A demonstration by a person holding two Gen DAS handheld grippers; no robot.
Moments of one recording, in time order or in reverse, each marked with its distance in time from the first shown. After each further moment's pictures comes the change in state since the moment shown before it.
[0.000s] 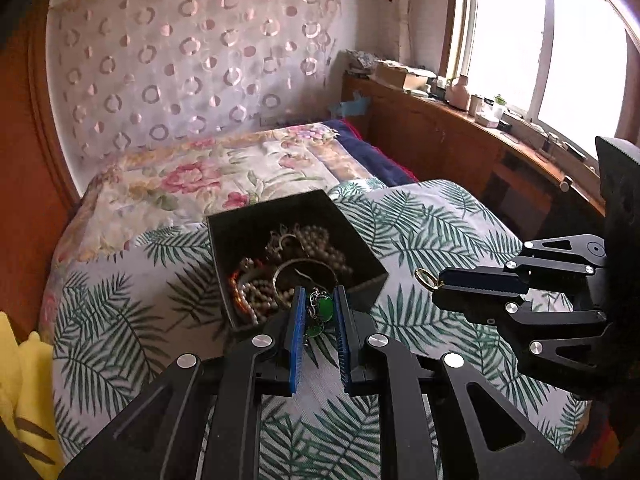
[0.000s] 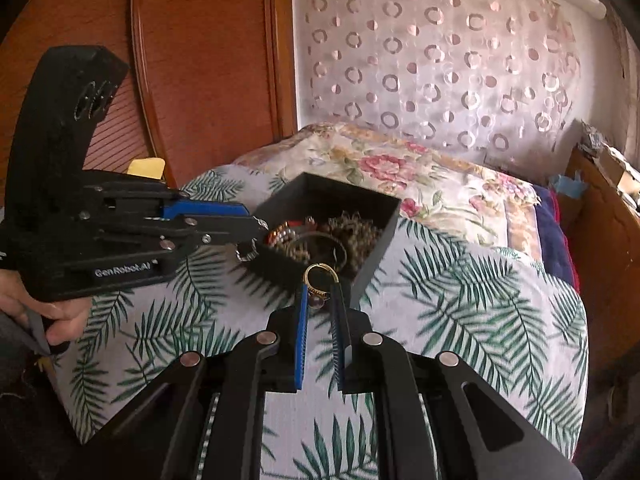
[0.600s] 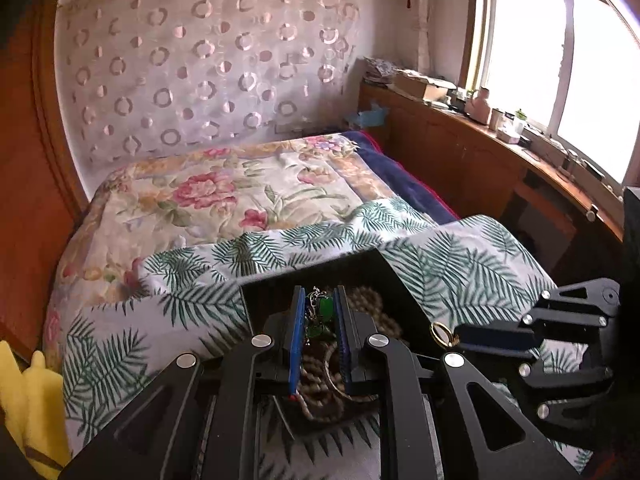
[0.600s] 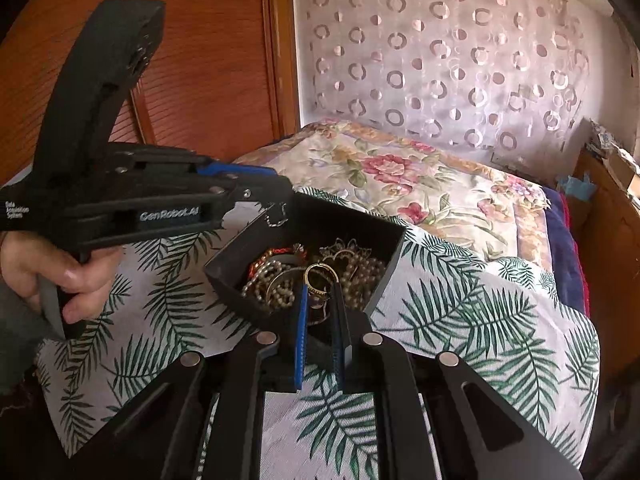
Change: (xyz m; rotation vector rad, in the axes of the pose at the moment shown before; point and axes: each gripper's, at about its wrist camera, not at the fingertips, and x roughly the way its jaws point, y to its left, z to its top) left arm 0.044 0.045 0.054 -0.032 -0.022 0.037; right arm 0.041 -0.016 0.031 0.005 0.022 0.019
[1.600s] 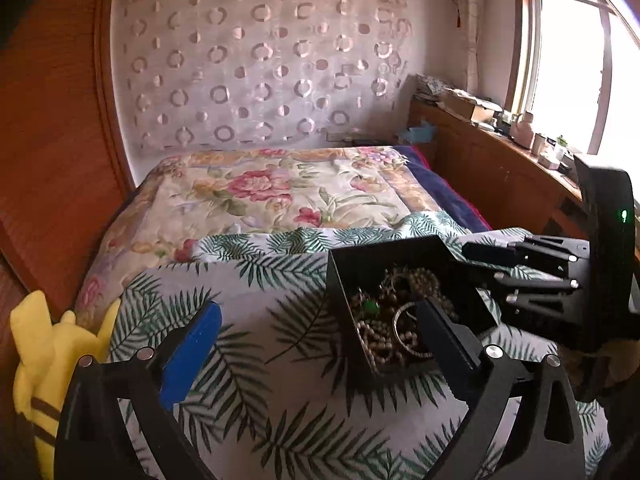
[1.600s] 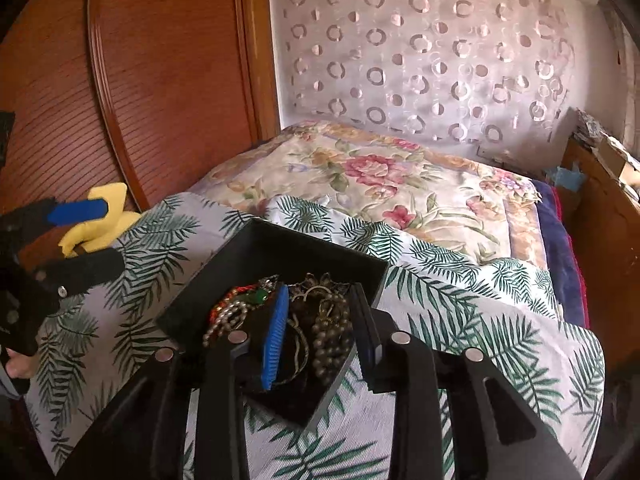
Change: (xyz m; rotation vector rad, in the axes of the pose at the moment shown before) left arm -0.055 0.034 -0.044 -0.106 -0.044 0.146; right arm 0.029 -0.017 0.025 0.061 -0.009 -0.053
